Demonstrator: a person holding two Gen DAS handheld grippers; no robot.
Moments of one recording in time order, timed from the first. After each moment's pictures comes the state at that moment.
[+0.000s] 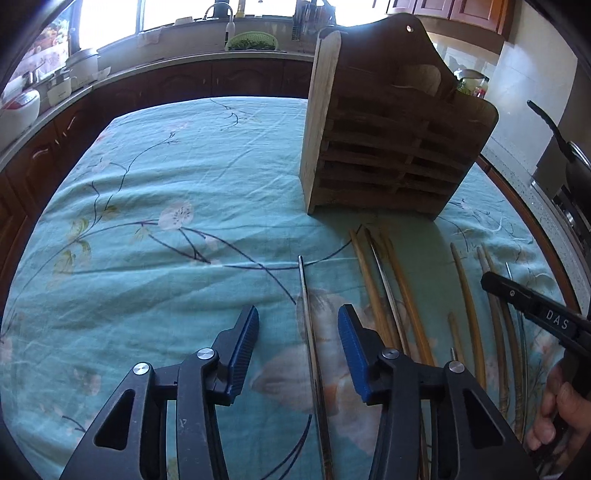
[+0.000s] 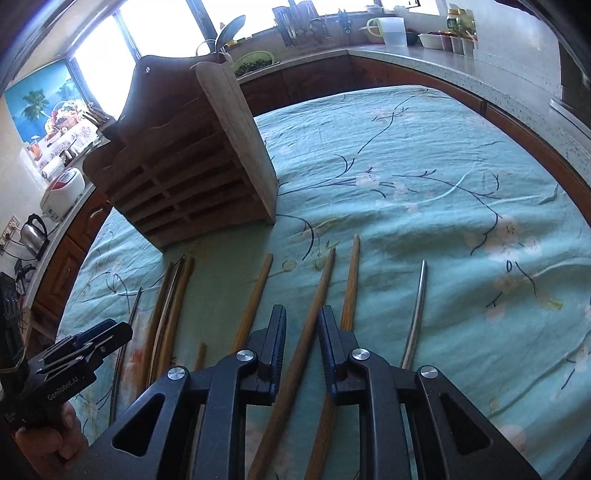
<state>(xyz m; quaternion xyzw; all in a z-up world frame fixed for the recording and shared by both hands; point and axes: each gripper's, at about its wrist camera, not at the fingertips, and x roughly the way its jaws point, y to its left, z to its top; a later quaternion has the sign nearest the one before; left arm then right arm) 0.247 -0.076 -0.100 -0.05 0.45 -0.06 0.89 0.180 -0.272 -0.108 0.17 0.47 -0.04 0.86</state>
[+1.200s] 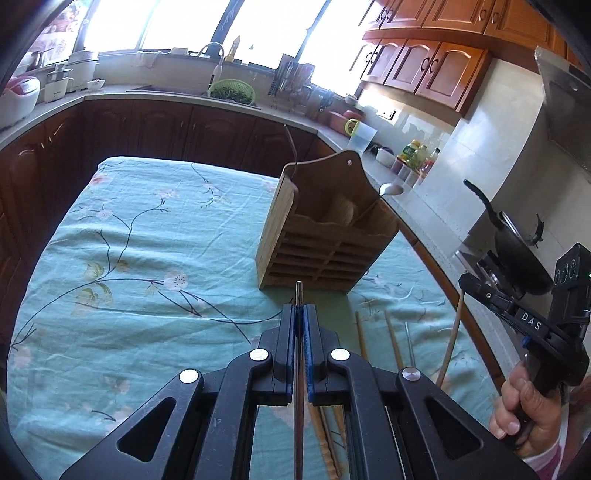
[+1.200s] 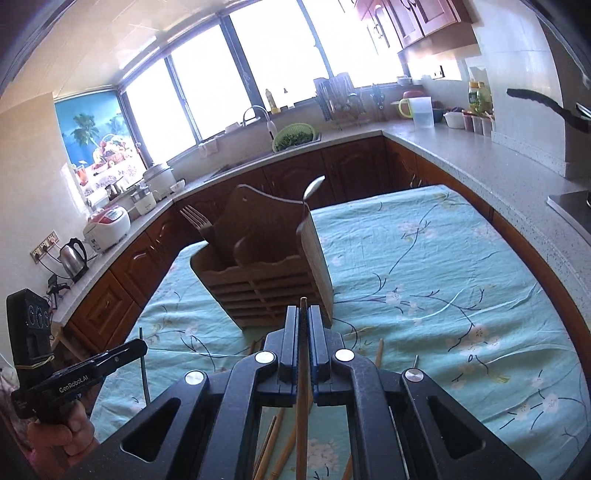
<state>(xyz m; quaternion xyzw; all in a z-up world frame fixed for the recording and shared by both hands) 0.169 -0.020 0.003 -0.16 0.35 -0.15 0.91 0.140 -0.261 0.022 0.16 0.33 0.01 0.93</state>
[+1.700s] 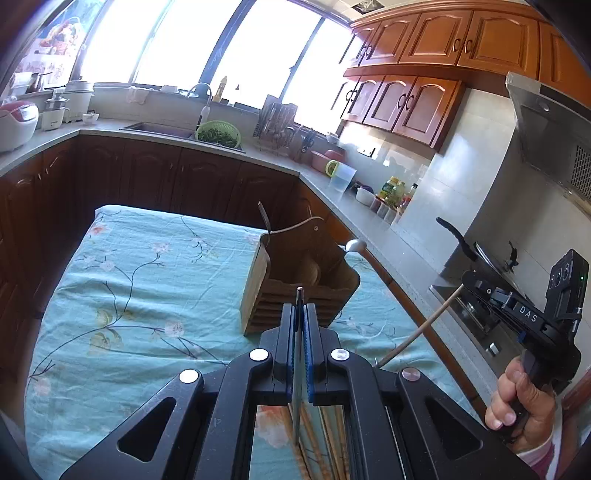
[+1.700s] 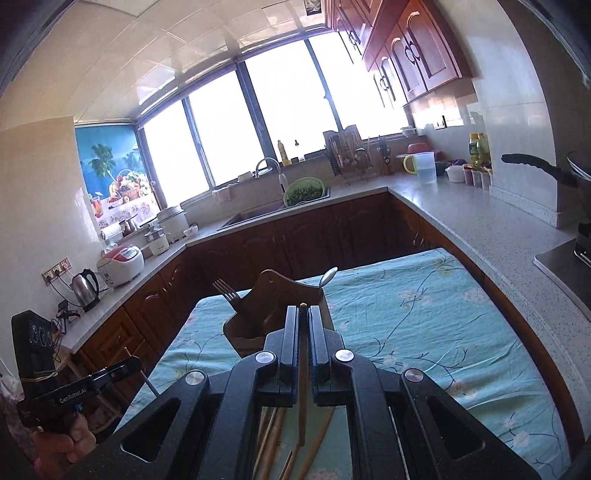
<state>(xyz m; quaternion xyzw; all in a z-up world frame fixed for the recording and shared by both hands) 0.131 -0.003 0.057 -0.16 0.27 -0.16 0.93 0.127 -0.269 0.082 0.16 0.24 0.01 0.96</state>
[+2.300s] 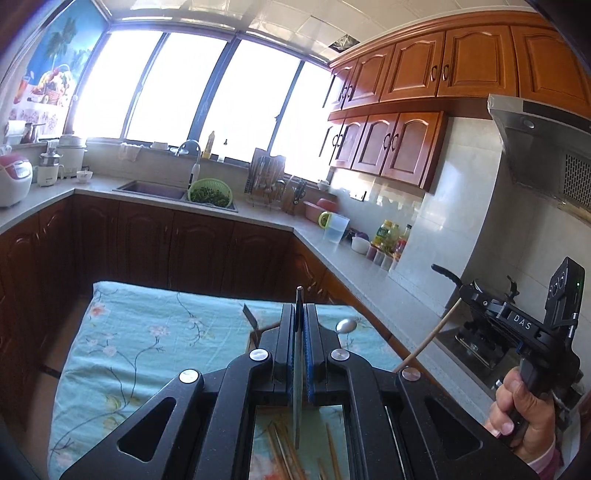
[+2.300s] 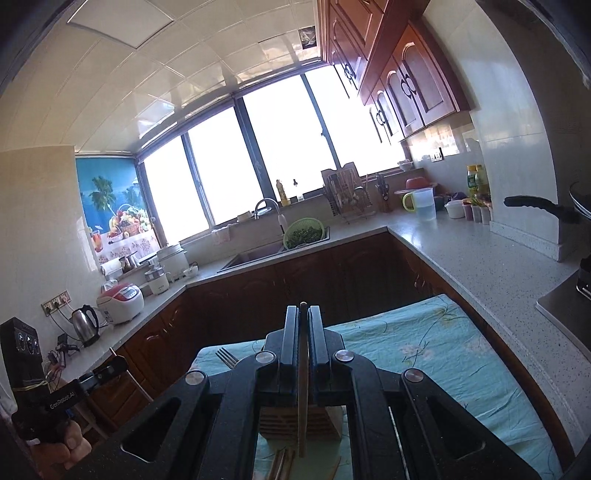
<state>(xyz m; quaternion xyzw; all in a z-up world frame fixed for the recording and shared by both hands) 0.164 -0.008 0.101 -0.13 0.18 -0.16 0.96 0.163 -0.289 0.128 0.17 0.16 0.00 0.97</state>
